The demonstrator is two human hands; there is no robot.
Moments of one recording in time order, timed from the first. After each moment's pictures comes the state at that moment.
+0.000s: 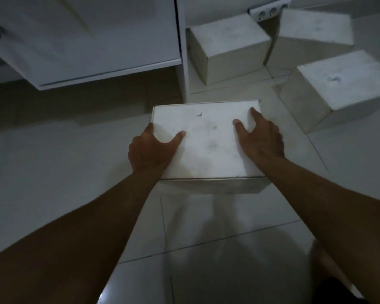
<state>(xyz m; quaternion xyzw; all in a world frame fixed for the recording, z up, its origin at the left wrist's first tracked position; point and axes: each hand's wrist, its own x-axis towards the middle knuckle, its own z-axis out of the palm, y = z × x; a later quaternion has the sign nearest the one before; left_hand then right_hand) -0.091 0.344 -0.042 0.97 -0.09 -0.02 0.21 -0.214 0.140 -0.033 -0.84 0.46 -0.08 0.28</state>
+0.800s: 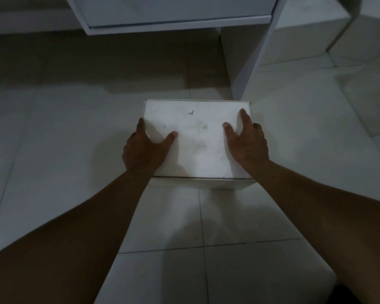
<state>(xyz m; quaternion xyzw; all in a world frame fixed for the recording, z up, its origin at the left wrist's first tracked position) -0.028 0.479 -0.109 0.96 0.02 -0.11 0.25 -0.118 0.275 -0.123 -0.86 0.39 -0.03 0.32</state>
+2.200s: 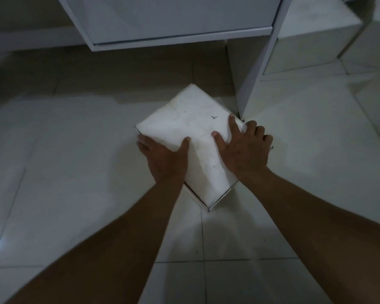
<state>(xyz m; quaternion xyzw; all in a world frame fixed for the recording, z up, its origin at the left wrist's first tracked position) -0.051 0.425 -0.124 0.91 0.13 -0.04 0.40 -0.100 0.272 -0.134 -0.95 0.30 -0.04 0.03</state>
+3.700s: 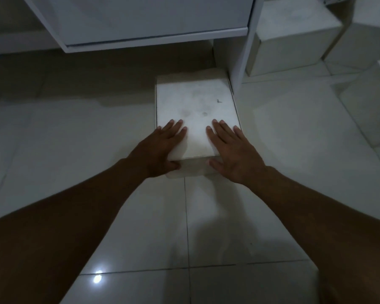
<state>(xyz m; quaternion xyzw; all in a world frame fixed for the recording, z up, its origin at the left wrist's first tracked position) -0.001 0.436 -0.120 0.87 -0.48 -0.13 0.03 -0.124 0.225 -0.141 -1.00 -0.01 0.00 0.07</state>
